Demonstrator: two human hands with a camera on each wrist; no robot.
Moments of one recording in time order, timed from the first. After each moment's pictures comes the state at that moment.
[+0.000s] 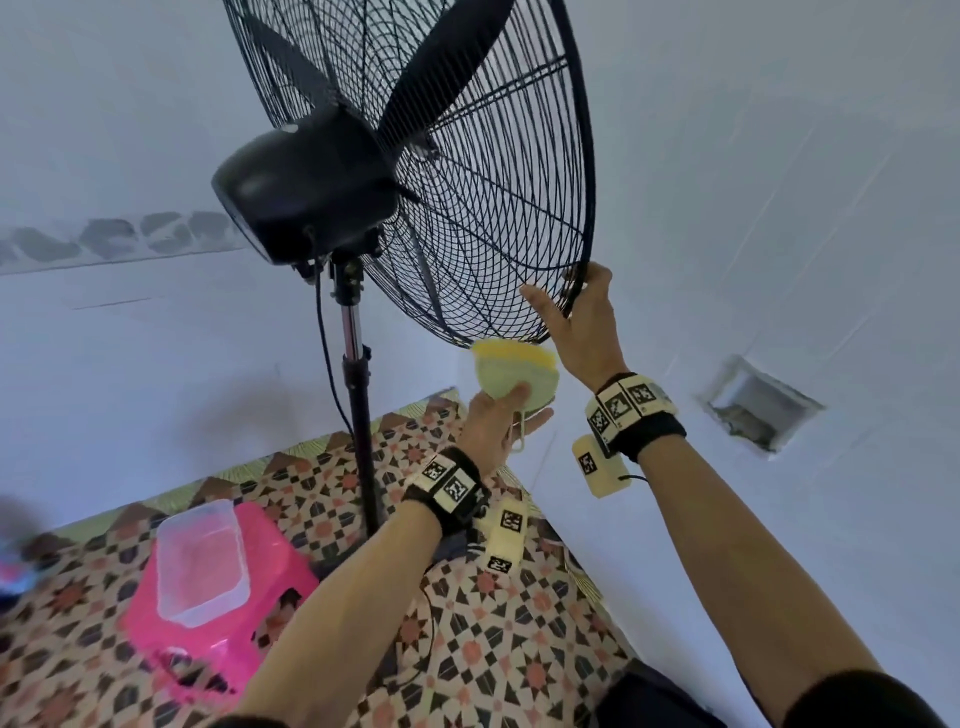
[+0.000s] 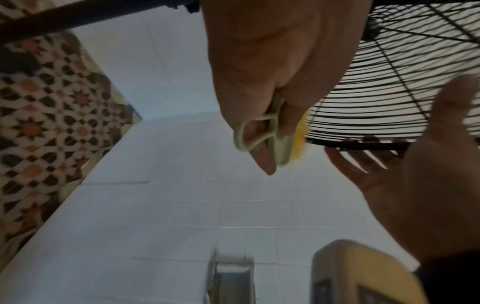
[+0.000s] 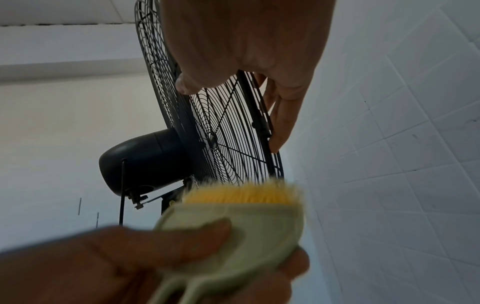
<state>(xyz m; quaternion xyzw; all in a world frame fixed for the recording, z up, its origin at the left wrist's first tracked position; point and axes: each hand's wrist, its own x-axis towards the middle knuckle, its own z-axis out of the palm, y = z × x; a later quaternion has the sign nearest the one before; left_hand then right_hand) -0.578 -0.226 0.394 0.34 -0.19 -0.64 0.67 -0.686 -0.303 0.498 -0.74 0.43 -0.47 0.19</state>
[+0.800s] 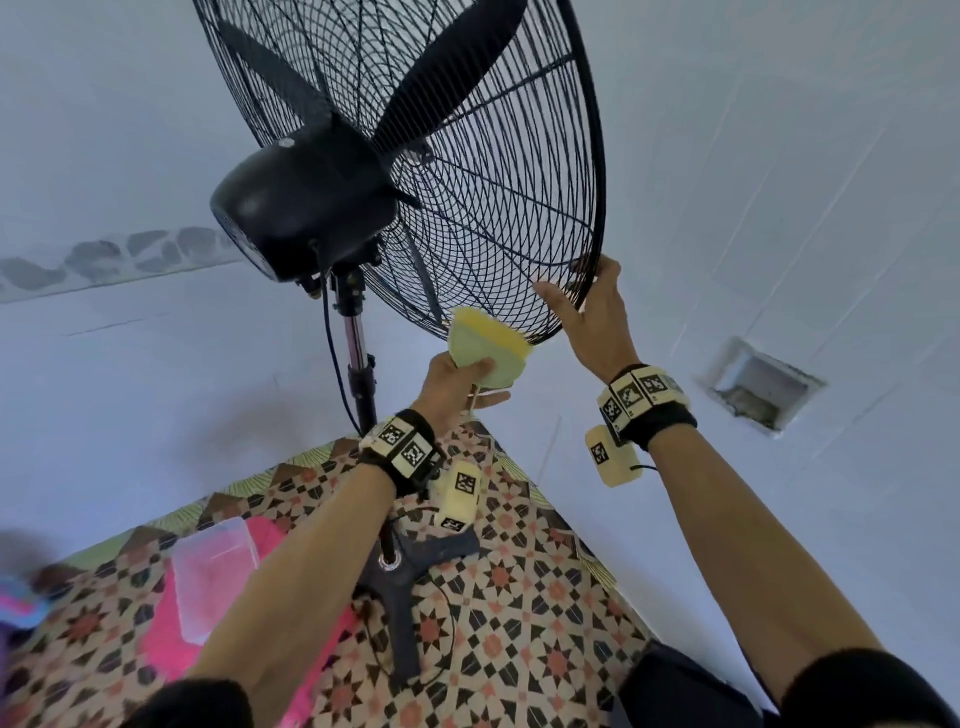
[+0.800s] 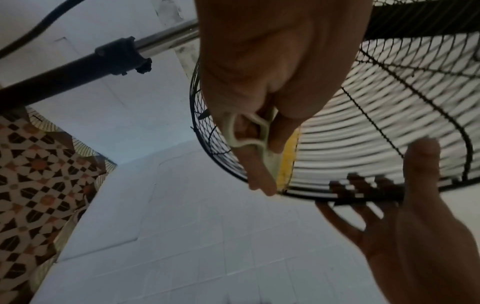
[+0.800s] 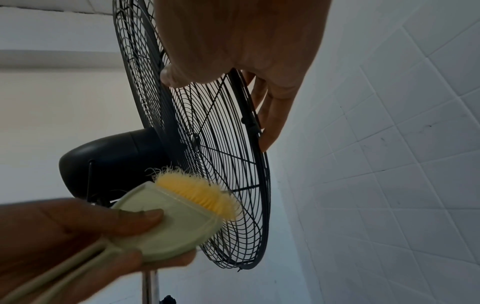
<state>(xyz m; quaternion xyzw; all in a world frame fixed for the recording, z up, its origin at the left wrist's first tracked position) -0.495 -0.236 0.429 0.43 -0.33 -0.59 0.60 -0.684 -0.301 0.505 -0.73 0.44 -0.49 0.19</state>
